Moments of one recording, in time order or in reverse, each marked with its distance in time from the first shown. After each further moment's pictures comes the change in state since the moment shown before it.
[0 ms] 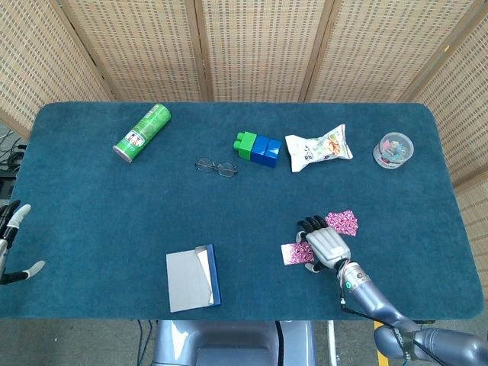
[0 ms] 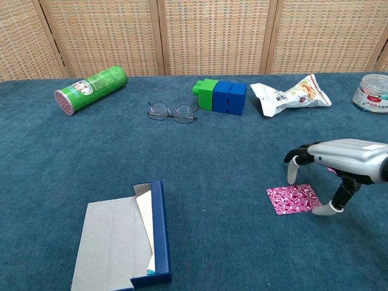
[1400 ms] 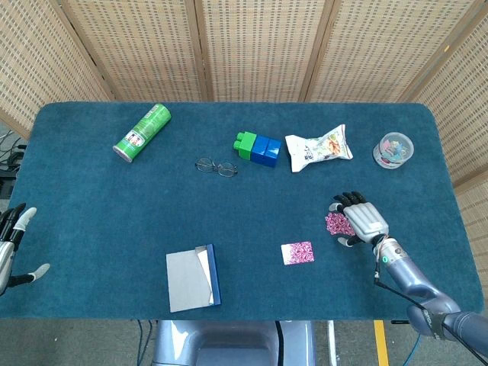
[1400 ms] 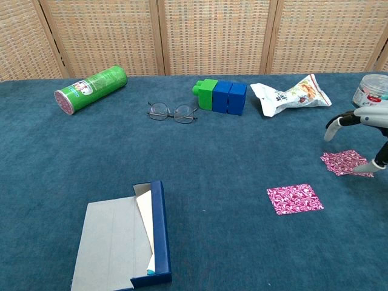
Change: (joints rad) left arm 0.004 -0.009 0.002 -0.061 -0.017 -0.005 0.080; right arm 0.002 0.116 0.022 0.220 -0.163 -0.065 0.356
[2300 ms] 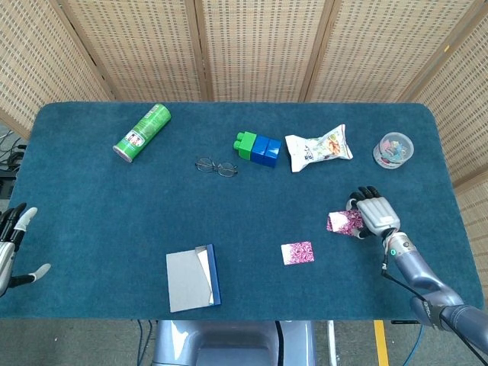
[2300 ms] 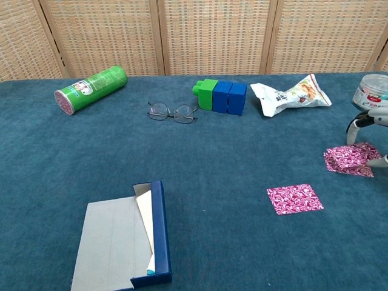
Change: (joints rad) left arm 0.005 0.008 0.002 -0.024 0.006 0.015 0.025; right arm 0.011 -0.076 -0.021 0.227 0.005 -0.036 0.047
